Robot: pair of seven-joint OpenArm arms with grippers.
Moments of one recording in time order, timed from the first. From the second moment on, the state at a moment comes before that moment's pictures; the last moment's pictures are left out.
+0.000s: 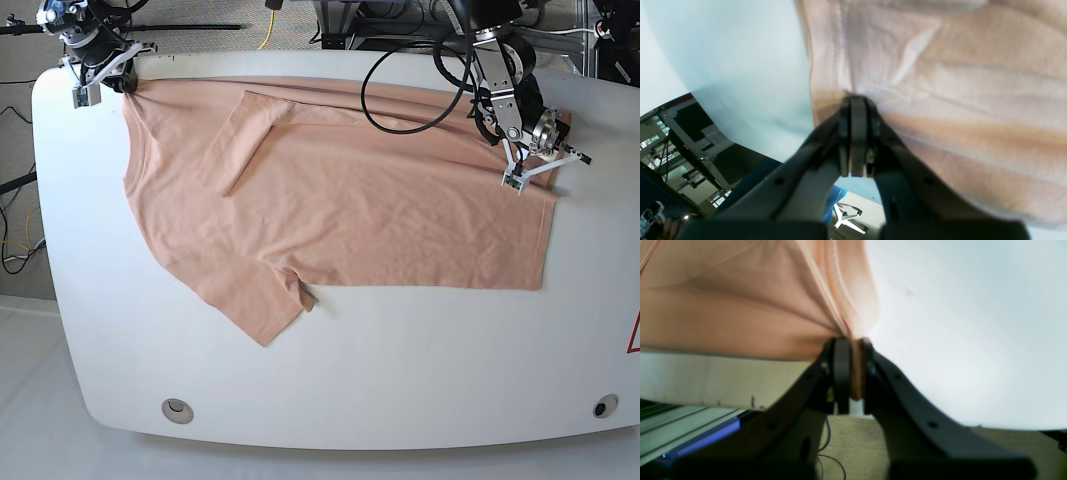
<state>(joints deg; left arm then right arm) 8.0 4.9 -22.9 94.4 46.9 -37.6 55.7 -31.0 6.6 45.9 93.6 18.6 42.3 -41.3</state>
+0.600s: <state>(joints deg) 8.0 4.9 -23.0 94.4 46.9 -37.6 55.6 -31.9 5.8 46.2 97.2 16.1 40.5 -43.2</state>
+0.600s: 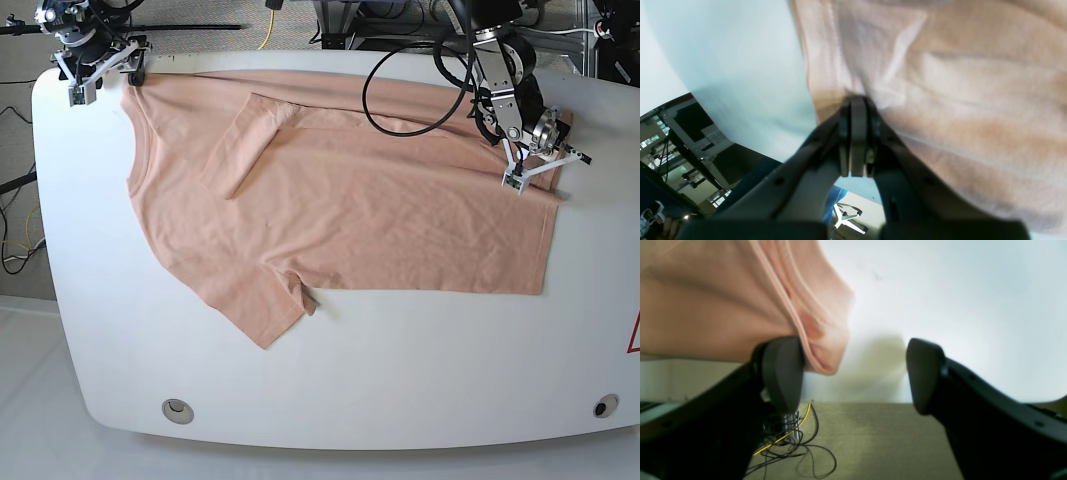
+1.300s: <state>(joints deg) 8.1 6.1 -22.1 98.9 41.5 -40.5 57.0 -31.2 4.9 46.0 106.4 14.0 40.3 -51.6</state>
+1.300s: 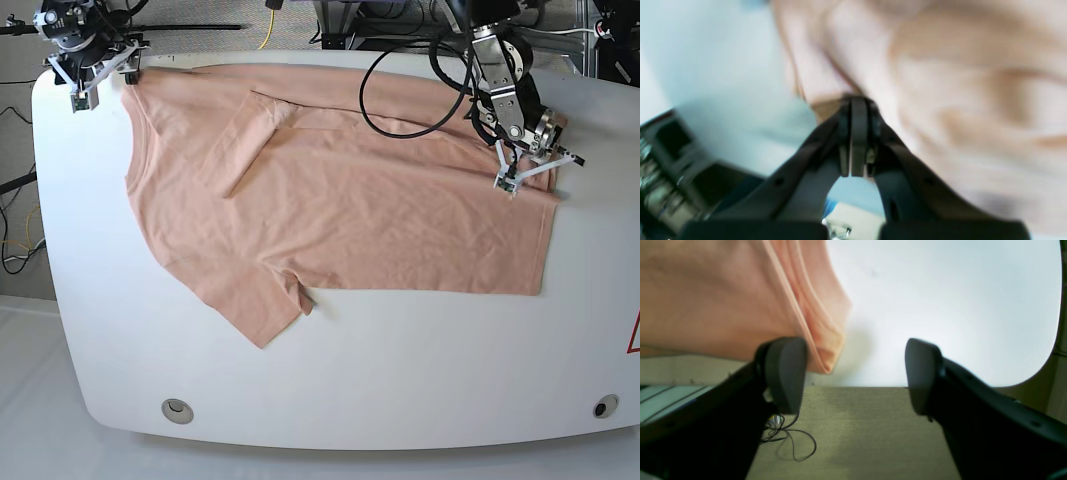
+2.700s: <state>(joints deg) 7.8 7.0 -18.7 102.1 53.3 -42.2 60.6 -27.4 5.7 44.1 108.9 20.7 39.9 -59.5</state>
